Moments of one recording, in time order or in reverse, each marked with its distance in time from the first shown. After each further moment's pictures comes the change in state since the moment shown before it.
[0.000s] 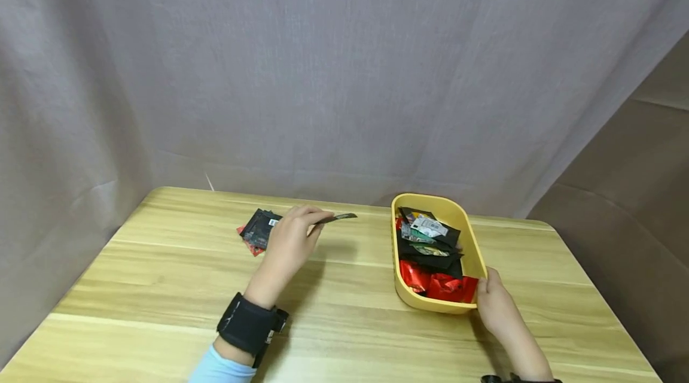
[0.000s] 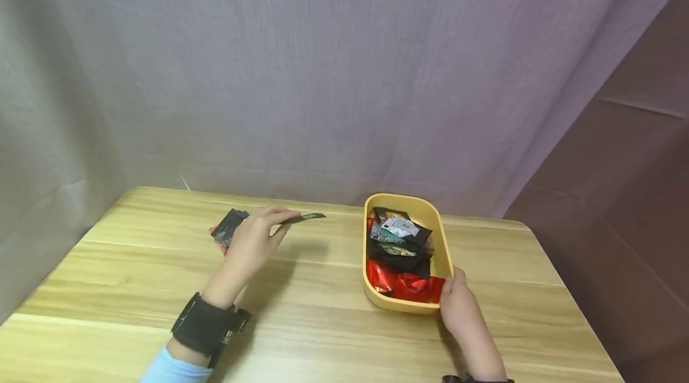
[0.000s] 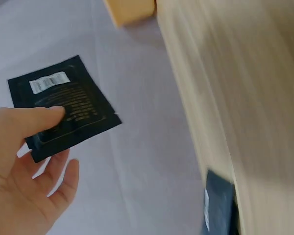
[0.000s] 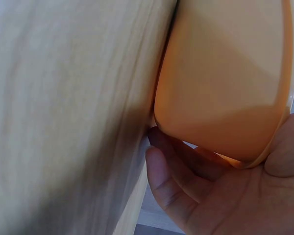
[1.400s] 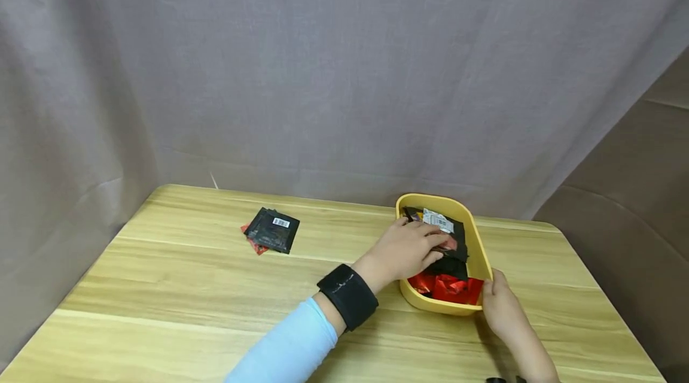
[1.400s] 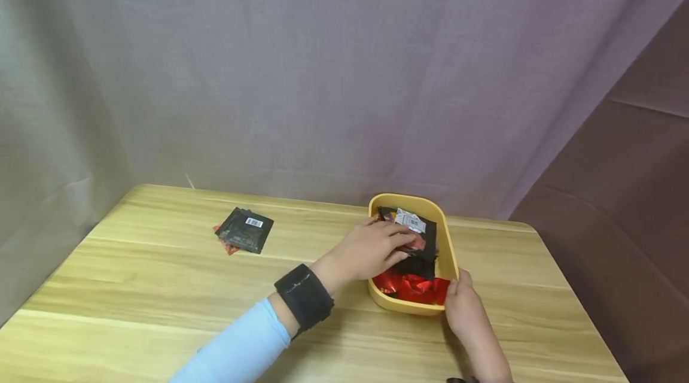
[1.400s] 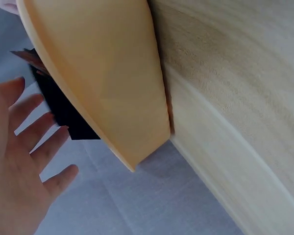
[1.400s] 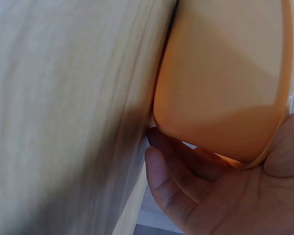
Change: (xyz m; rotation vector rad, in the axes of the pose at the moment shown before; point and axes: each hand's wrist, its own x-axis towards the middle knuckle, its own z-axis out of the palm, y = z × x) left_hand 0.040 0.130 0.085 0.298 -0.422 0.539; right_hand -0.004 0.007 -0.006 -0.036 0.004 0.018
